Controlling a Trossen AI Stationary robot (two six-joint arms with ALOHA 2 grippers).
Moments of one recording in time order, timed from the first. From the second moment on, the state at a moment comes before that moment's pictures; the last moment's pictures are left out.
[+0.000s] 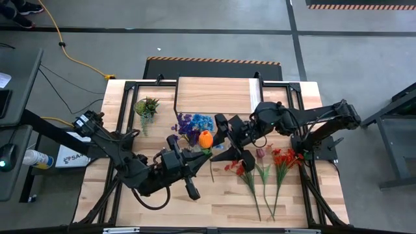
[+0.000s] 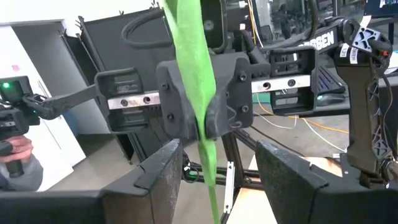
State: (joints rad) left arm -0.68 1.64 1.65 0.26 -1.14 0.05; right arm 0.20 1.49 1.52 0.03 -0.31 0.29
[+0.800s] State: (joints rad) left arm -0.65 1.64 1.65 0.26 -1.10 0.05; right arm 0.20 1.51 1.52 0.03 -0.30 0.29
